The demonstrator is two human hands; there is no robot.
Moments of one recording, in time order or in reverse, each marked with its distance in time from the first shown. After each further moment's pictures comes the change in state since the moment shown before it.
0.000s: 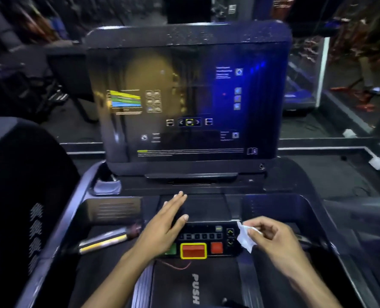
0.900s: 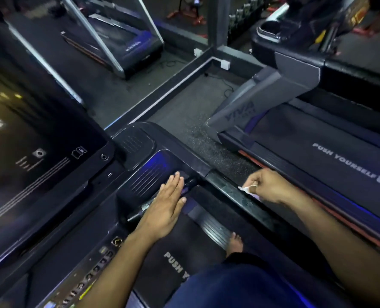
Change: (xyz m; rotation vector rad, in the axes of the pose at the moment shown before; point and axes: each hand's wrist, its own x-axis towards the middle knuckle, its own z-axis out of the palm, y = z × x) left_hand 0.103 0.156 0.214 0.218 -0.642 0.581; right_hand -0.125 0.150 -0.218 -0.211 0.354 0.641
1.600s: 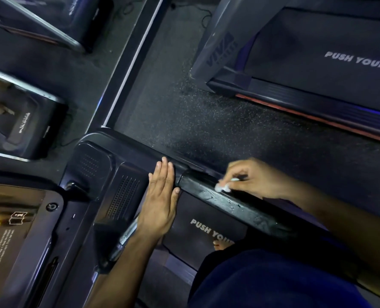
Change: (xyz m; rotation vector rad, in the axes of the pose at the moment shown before) left_hand 0.094 0.018 0.024 0.212 -0.062 0.037; right_hand 0.034 0.056 0.001 0.495 -0.199 -0.317
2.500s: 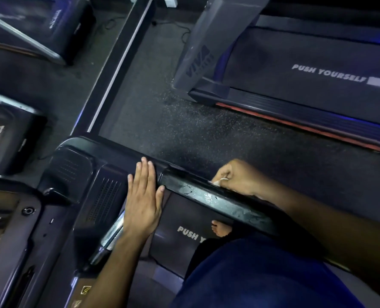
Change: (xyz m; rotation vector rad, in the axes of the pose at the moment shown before) left_hand -0.002 0.012 0.009 0.147 0.056 -0.034; right_hand -0.014 0.024 0.011 -0.190 0.182 0.338
